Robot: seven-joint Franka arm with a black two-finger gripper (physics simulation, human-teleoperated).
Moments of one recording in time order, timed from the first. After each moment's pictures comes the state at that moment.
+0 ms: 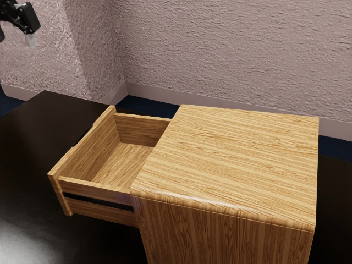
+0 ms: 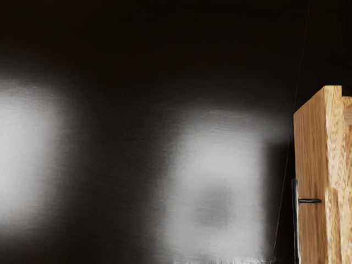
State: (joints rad) arm -0.11 -0.20 0.23 -1.39 0.19 1.34 0.01
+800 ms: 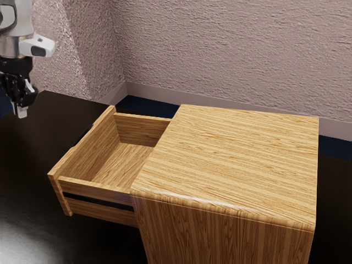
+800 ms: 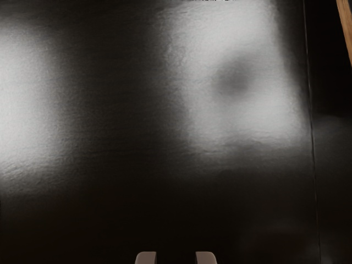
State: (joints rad) arm -0.15 -0.32 0.26 -1.87 0.28 1.38 0.26
